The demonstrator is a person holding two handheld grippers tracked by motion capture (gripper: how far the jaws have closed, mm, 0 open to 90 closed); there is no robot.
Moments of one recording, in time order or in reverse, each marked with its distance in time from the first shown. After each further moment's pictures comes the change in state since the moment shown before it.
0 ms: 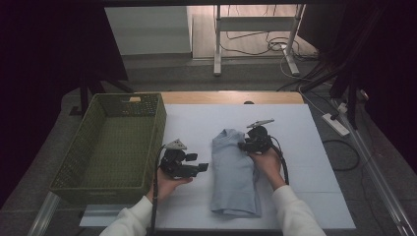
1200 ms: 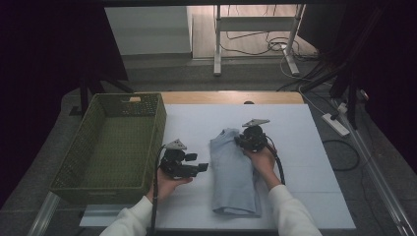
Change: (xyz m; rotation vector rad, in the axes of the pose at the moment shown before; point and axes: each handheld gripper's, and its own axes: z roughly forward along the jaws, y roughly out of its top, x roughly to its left) left arm 0.001 0.000 0.000 0.001 0.003 0.000; right arm 0.005 0.006 0.013 -0.099 -0.030 -0.071
